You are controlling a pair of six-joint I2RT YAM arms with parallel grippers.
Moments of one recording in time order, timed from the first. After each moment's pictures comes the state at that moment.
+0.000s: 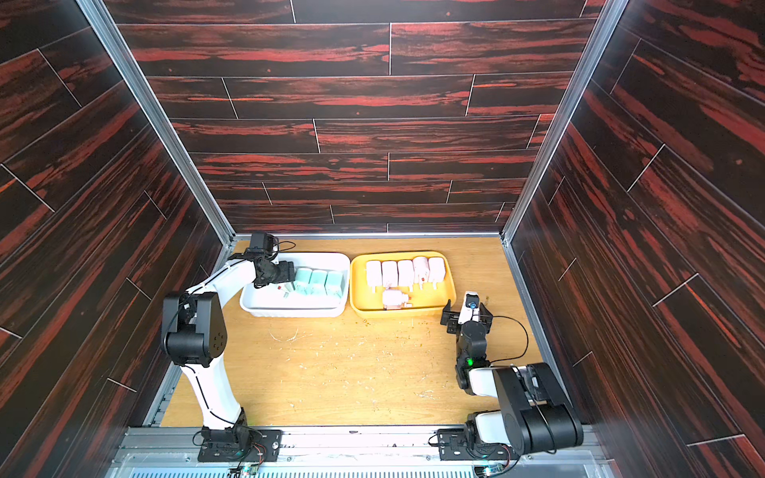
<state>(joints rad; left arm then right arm) -0.02 1.95 1.49 -0.53 0.01 -0.17 0.18 1.40 0.17 1.10 0.29 0.00</state>
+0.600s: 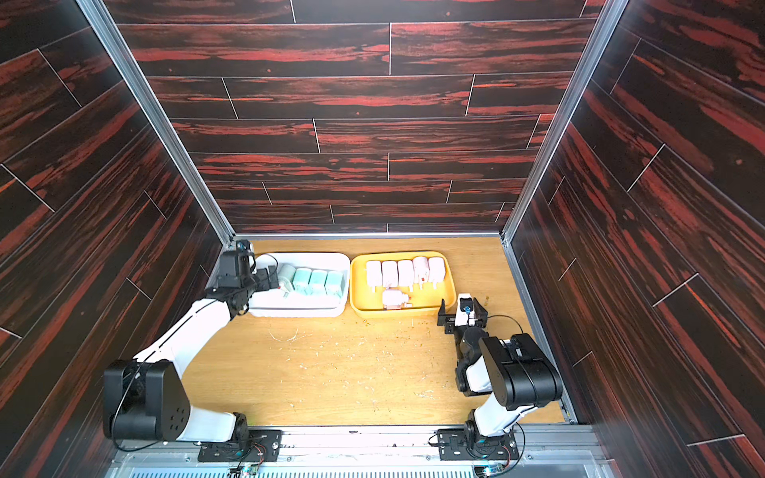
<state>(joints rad) -0.02 1.41 0.94 -0.16 -0.17 -0.09 0.15 1.62 0.17 1.44 0.12 -0.09</state>
